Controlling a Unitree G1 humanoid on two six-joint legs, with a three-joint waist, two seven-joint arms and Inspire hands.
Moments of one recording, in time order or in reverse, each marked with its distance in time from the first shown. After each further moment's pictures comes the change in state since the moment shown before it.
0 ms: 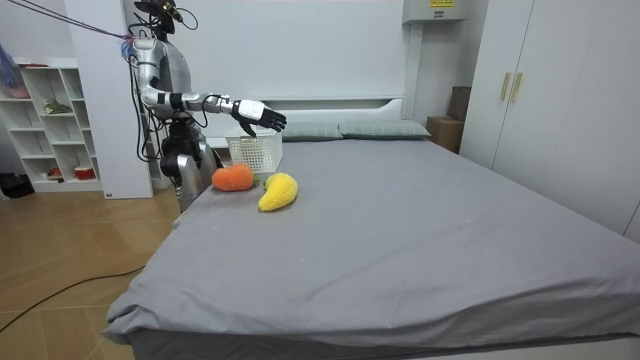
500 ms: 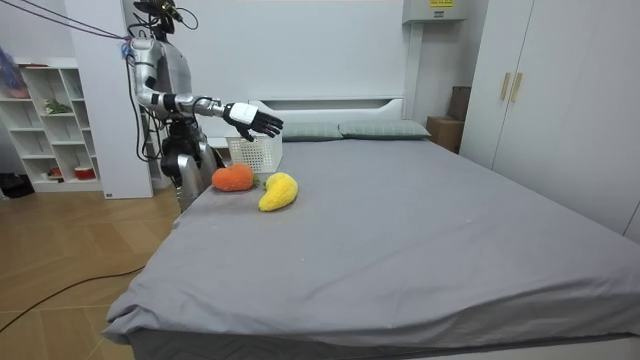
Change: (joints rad) left arm 0.020 0.008 0.017 -0.009 0.000 0.001 0.002; right arm 0.031 0.000 -0.086 0.084 -0.008 -0.002 -0.067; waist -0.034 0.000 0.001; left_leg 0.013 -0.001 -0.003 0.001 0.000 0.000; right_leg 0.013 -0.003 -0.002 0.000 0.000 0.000
